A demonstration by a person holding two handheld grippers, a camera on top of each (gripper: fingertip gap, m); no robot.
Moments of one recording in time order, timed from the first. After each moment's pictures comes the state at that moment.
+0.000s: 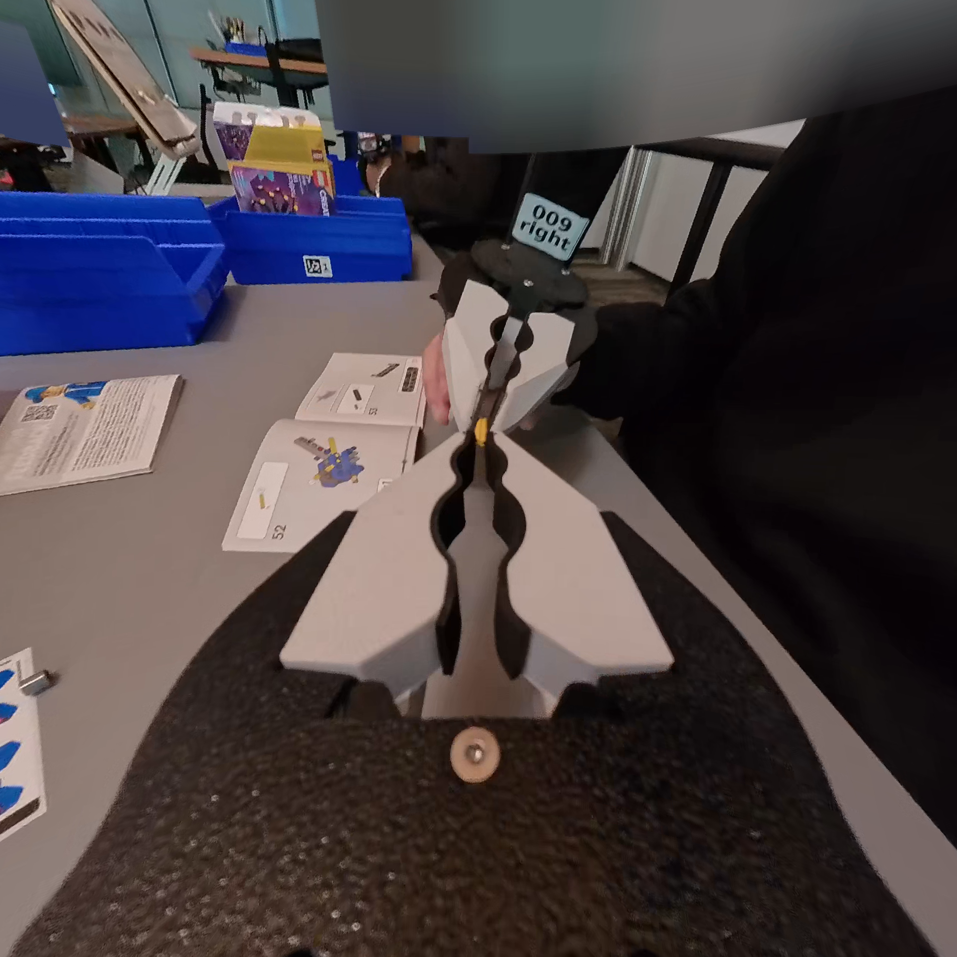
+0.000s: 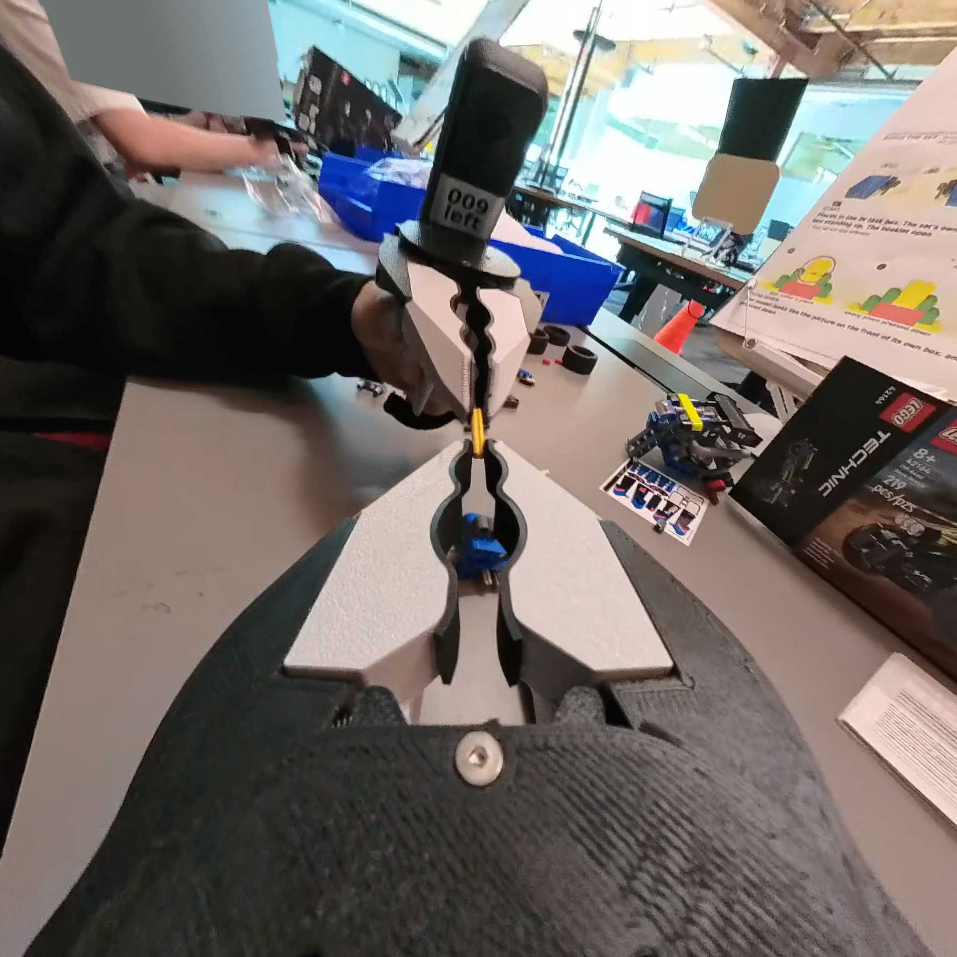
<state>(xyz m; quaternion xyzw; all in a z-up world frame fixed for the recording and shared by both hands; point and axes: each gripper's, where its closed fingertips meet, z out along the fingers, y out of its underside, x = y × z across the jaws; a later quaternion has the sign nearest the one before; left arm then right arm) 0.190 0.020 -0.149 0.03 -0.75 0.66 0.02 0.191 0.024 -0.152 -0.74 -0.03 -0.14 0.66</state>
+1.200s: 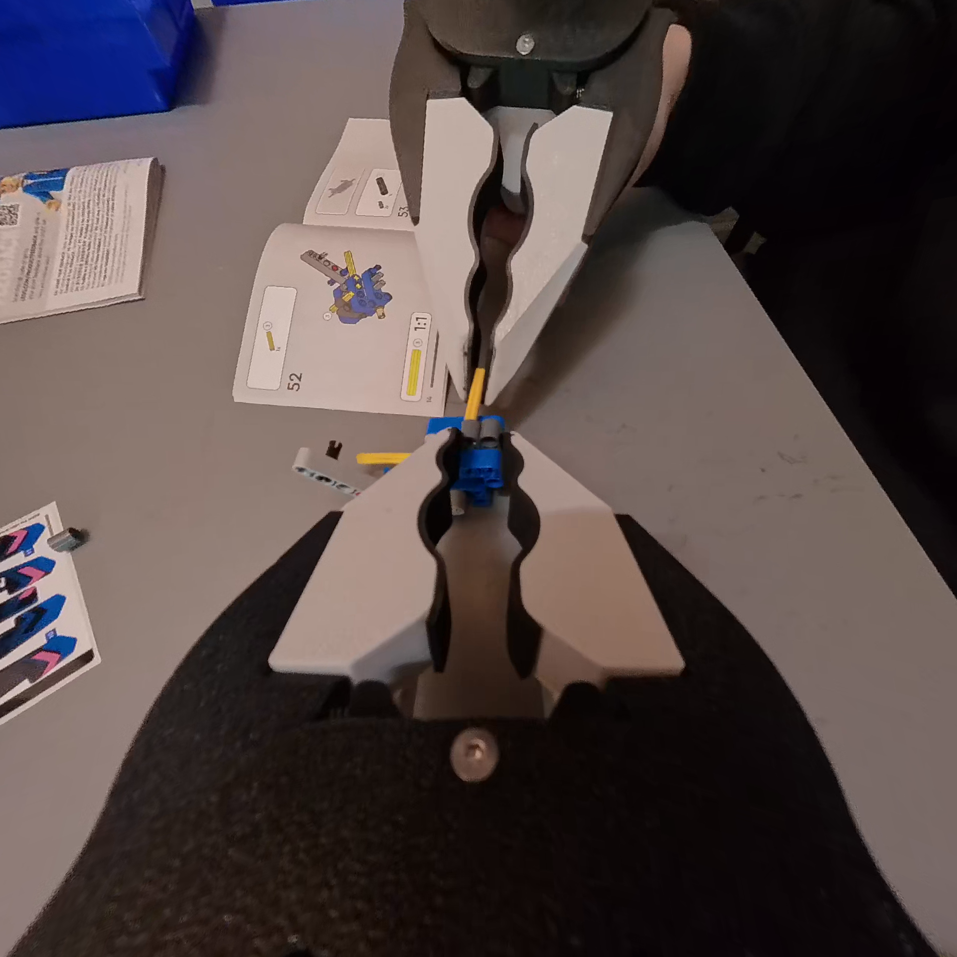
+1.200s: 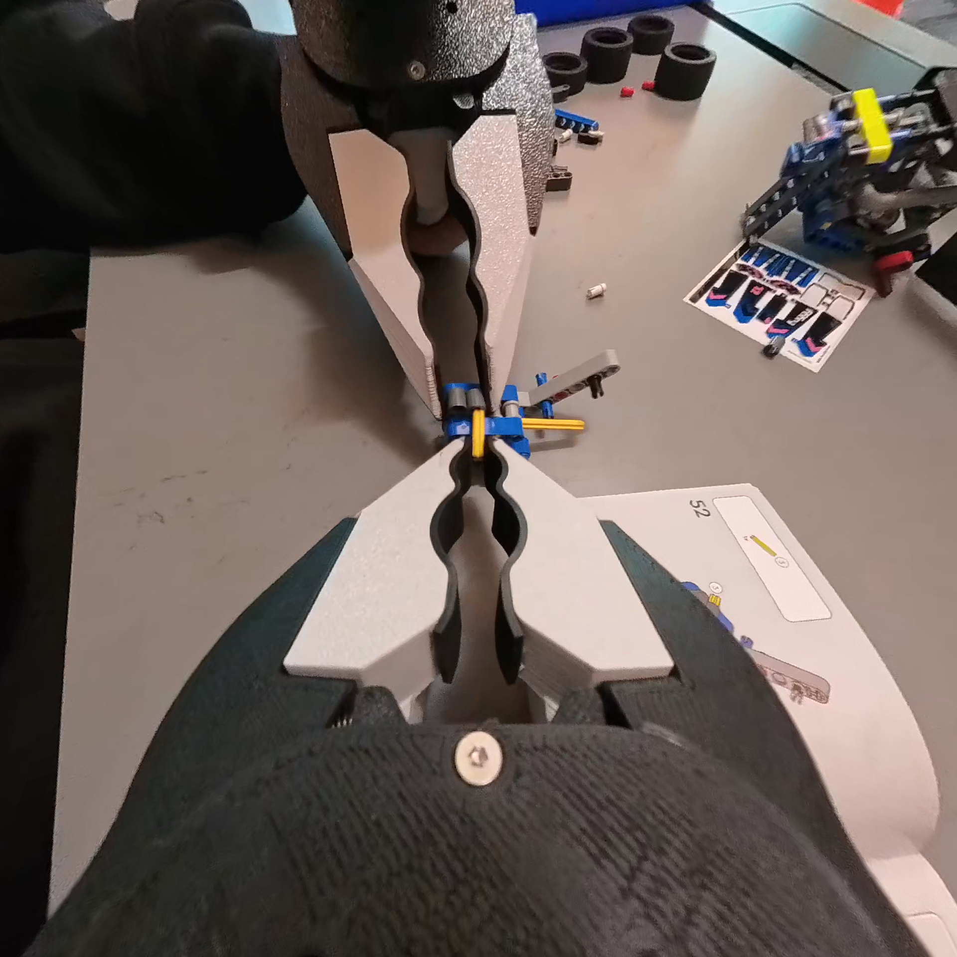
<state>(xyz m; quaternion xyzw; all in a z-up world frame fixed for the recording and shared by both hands) 0.210 0.026 -0.227 0.05 -0.87 0.49 -0.03 0.212 0.022 -0.224 -0.87 0.03 -0.02 0.50</state>
